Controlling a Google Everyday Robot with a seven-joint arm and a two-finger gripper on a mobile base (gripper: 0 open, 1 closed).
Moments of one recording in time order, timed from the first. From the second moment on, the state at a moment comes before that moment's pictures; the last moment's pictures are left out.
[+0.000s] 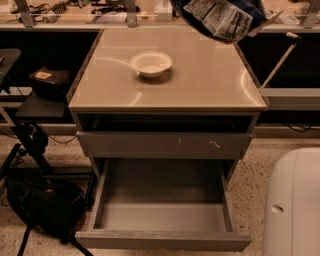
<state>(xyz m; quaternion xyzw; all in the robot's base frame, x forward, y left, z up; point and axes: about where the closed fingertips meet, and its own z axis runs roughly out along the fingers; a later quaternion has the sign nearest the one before) 0.542 -0.127 1.121 -0.27 0.88 0.24 0.30</state>
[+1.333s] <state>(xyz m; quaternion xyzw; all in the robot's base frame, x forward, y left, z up) 0.505 -0.162 0.988 -0.11 0.91 0.34 0.20</state>
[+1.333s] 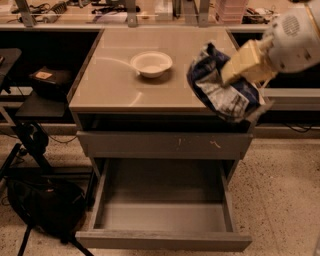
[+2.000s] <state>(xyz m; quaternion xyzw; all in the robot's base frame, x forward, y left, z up) 0.441 -0.161 0.945 -0.06 0.92 0.34 0.17</state>
